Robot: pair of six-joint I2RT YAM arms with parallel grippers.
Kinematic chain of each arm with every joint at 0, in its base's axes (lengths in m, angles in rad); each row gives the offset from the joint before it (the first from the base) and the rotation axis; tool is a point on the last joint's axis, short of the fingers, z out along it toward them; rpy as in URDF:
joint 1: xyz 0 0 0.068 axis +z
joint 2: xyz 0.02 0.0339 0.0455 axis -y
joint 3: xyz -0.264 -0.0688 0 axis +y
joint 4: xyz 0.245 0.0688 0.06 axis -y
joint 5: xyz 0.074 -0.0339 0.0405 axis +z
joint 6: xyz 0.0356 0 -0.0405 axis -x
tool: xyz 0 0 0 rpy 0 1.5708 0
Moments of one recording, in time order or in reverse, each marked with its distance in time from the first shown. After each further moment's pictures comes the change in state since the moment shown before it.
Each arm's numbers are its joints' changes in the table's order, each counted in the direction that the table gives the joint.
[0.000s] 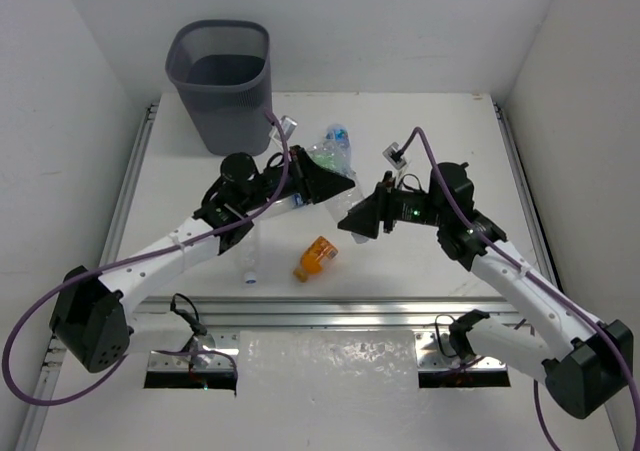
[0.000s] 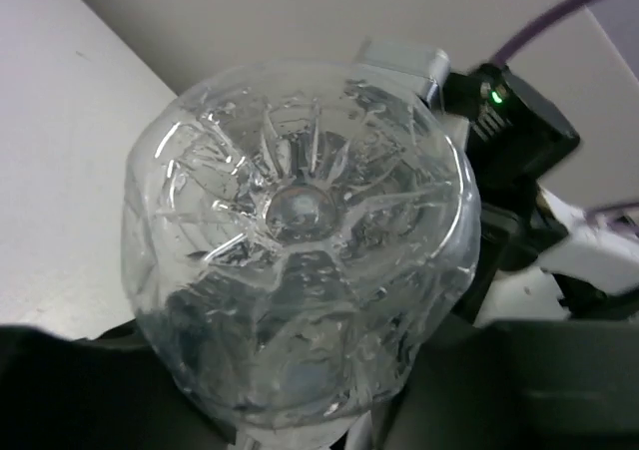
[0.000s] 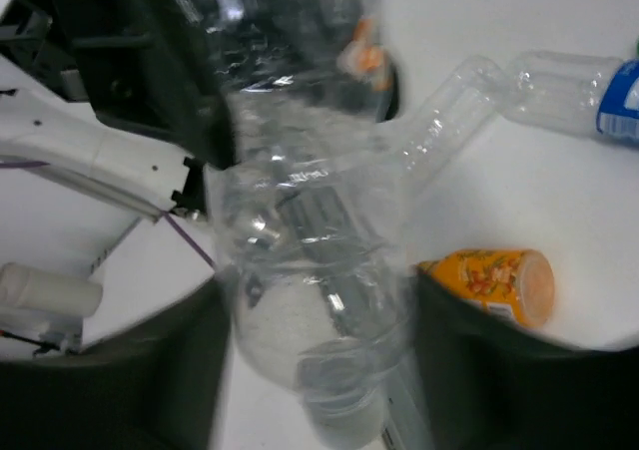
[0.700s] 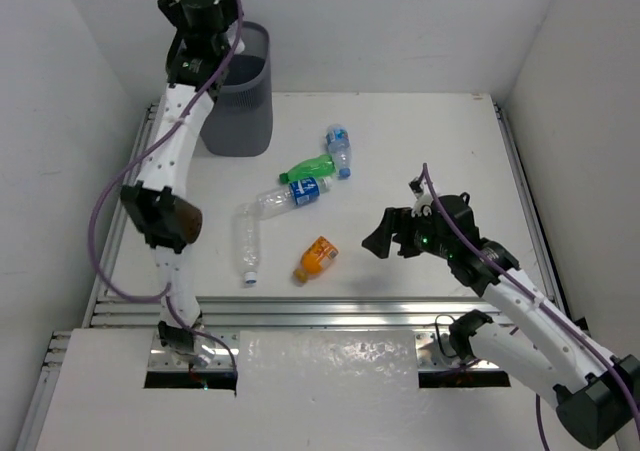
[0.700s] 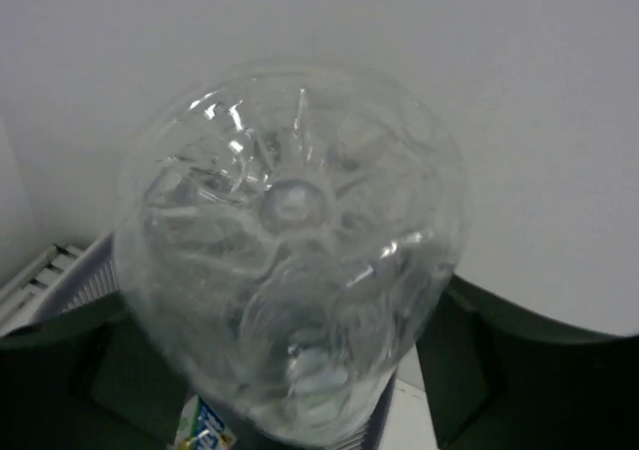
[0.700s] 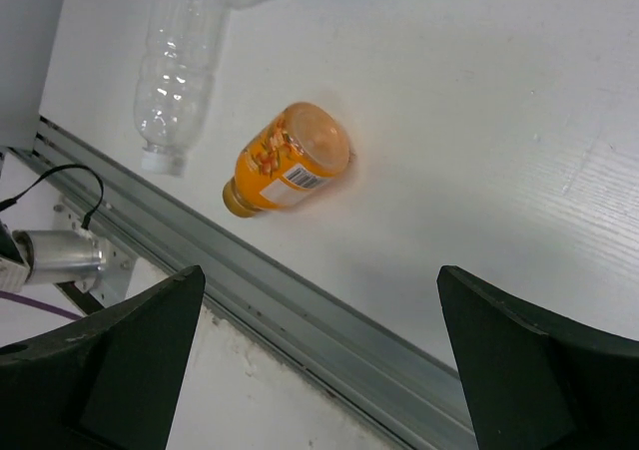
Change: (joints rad) left arm 0.435 -0.705 -1.406 -0.777 1.083 -0.496; right arm 0.004 0.208 0.146 -0.389 -0.505 0.001
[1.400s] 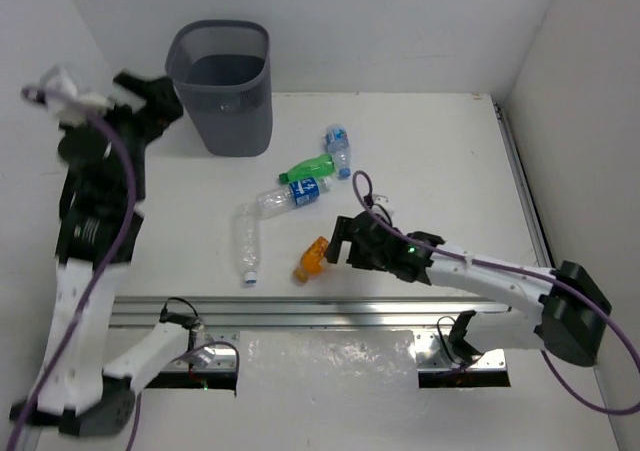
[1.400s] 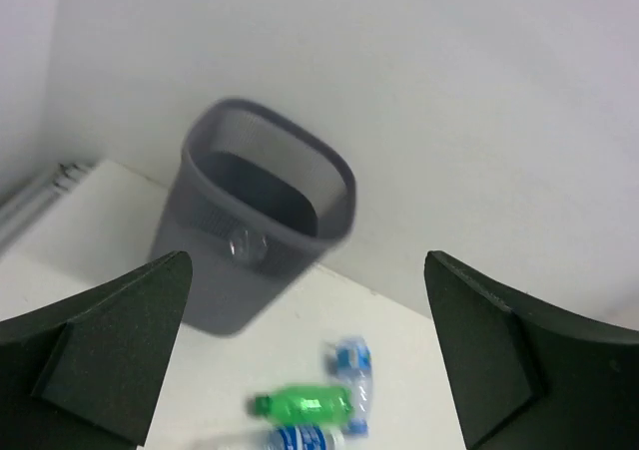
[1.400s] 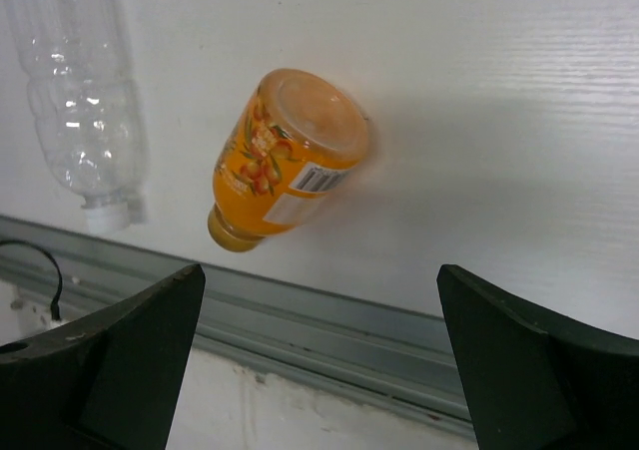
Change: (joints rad) left arm 0.031 0.911 0.826 -0.068 -0.158 0.151; right arm 0.413 -0.413 -0.095 0.039 -0.459 -0.473
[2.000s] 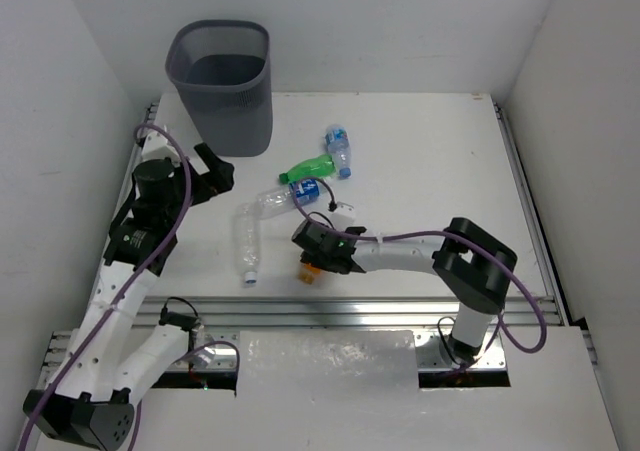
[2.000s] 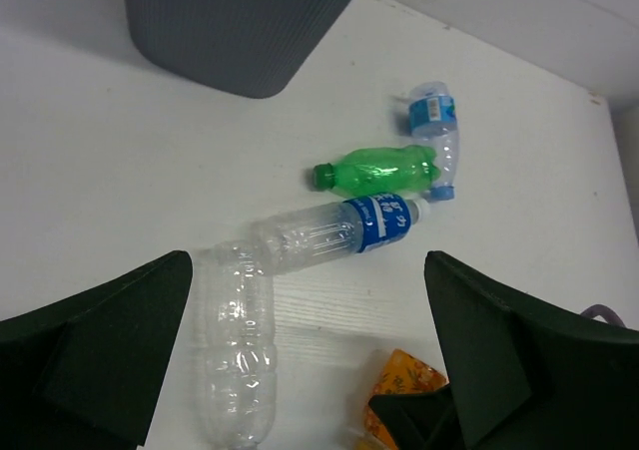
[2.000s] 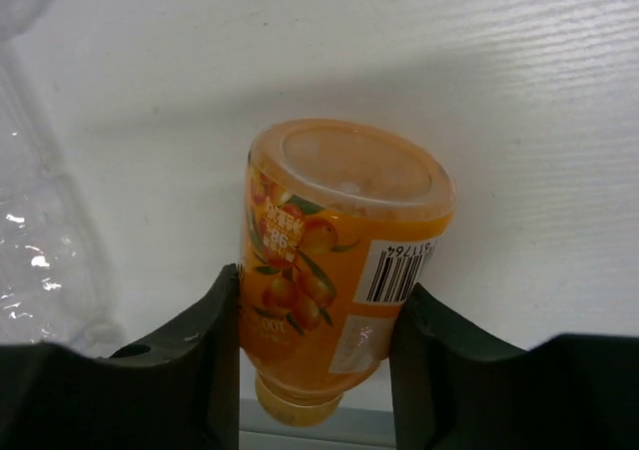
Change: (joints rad) left arm -0.002 0.208 0.526 -0.101 -0.292 0.010; right arm 0.133 -0.573 -0.316 -0.010 -0.208 -0.297
